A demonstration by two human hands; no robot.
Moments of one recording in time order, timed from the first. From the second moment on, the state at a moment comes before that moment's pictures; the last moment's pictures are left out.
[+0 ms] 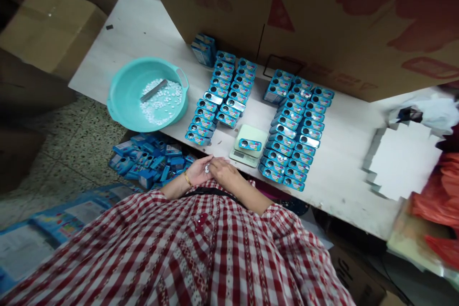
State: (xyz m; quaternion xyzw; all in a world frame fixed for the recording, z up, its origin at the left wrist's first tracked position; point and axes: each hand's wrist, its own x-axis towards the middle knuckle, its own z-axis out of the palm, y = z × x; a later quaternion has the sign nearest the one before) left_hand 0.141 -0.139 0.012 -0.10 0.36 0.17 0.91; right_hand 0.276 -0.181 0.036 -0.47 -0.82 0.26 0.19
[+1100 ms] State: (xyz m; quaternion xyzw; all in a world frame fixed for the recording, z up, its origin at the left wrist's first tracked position) left_hand 0.128 -0.132 0.007 -0.10 0.45 0.22 0.86; right_hand 0.399 -0.180 0.031 -0.71 -0.66 0.05 0.23
